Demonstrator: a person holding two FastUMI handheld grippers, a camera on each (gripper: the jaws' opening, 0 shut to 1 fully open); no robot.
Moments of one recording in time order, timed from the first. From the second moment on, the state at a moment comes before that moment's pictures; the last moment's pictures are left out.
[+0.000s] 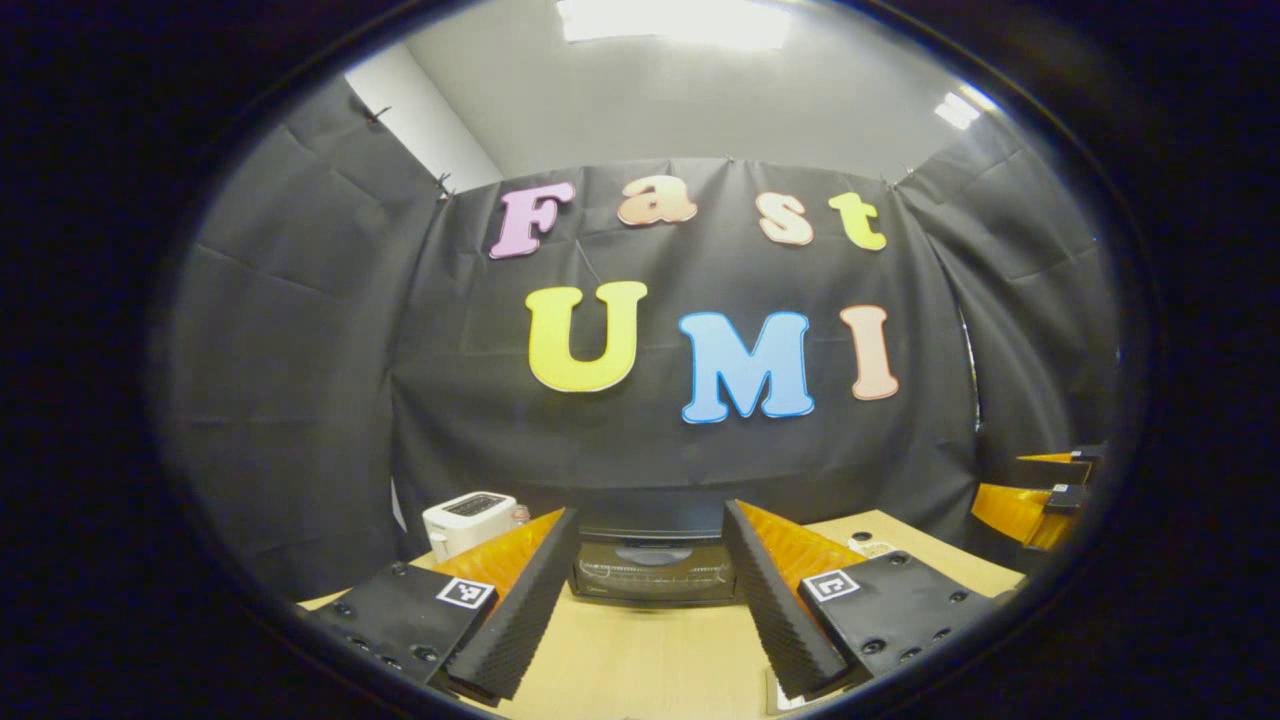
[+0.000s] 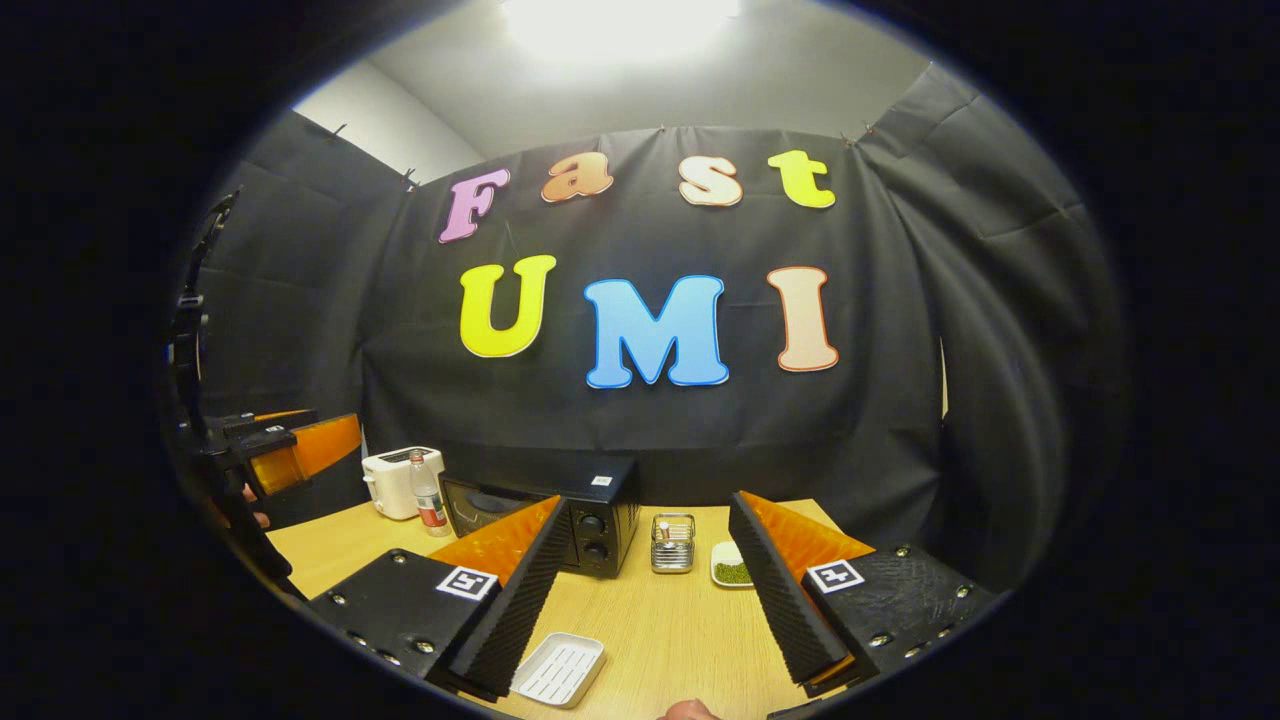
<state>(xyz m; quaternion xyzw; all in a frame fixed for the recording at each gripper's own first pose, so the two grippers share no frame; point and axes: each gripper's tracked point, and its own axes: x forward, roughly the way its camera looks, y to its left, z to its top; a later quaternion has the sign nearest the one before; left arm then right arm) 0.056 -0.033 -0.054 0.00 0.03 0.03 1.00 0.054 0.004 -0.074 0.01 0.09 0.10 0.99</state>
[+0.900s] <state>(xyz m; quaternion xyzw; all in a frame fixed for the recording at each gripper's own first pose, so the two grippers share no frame) -0.023 -0.016 -0.041 -0.01 0.03 0.01 1.00 -0.010 0.016 -0.049 0.01 0.07 0.06 1.00</state>
